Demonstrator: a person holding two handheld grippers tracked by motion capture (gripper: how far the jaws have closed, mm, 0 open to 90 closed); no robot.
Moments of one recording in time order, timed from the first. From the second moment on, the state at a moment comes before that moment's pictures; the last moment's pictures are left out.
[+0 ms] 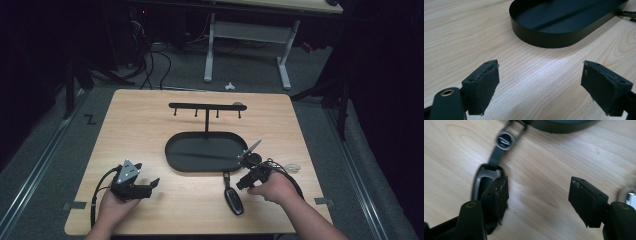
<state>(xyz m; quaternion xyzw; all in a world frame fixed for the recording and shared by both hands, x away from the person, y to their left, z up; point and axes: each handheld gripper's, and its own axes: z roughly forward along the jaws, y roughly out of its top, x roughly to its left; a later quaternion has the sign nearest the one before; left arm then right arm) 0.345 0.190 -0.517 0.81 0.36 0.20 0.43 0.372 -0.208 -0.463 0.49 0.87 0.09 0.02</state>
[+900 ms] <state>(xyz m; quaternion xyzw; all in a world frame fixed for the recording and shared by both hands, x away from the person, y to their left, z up) 0.345 0.188 -0.517 0.81 0.35 0.20 0.42 0.383 -0.160 -0.484 0.51 0.85 0.10 -0.02</state>
